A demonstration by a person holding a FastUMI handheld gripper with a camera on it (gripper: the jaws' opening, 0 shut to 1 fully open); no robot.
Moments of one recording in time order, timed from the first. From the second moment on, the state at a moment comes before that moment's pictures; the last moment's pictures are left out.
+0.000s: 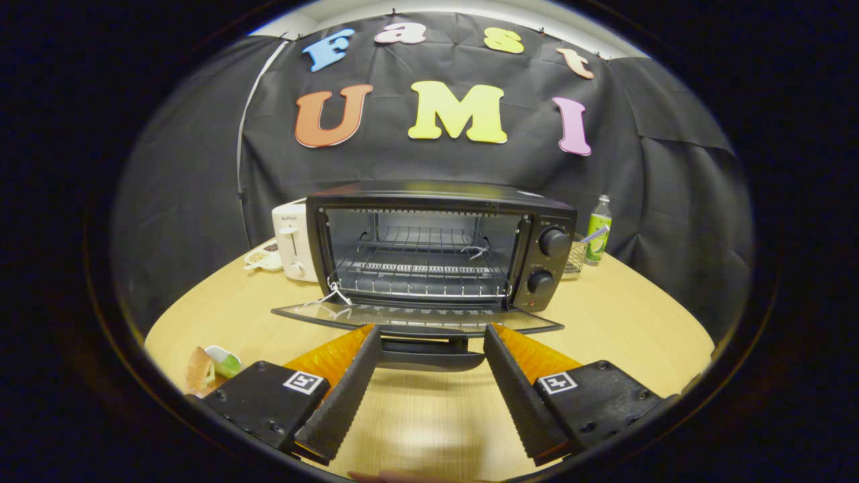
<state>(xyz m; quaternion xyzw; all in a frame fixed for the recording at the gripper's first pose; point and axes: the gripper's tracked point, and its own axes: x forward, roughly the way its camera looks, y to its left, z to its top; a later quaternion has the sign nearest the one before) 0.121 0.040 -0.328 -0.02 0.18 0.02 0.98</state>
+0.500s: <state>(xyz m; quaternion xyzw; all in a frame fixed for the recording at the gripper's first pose) 0.095 0.059 -0.376 0.01 0.28 0.09 0.96</state>
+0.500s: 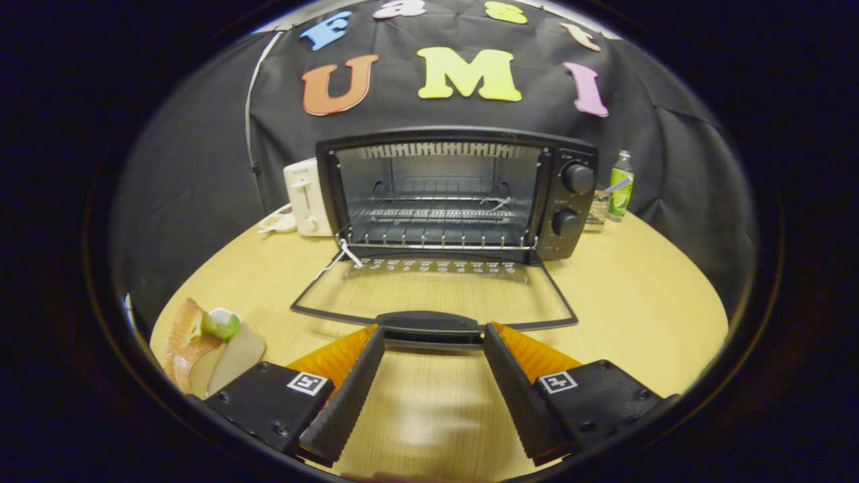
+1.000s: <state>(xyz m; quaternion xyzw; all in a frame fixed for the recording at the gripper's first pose) 0.025 0.154 -0.310 0.19 0.42 0.34 0.82</state>
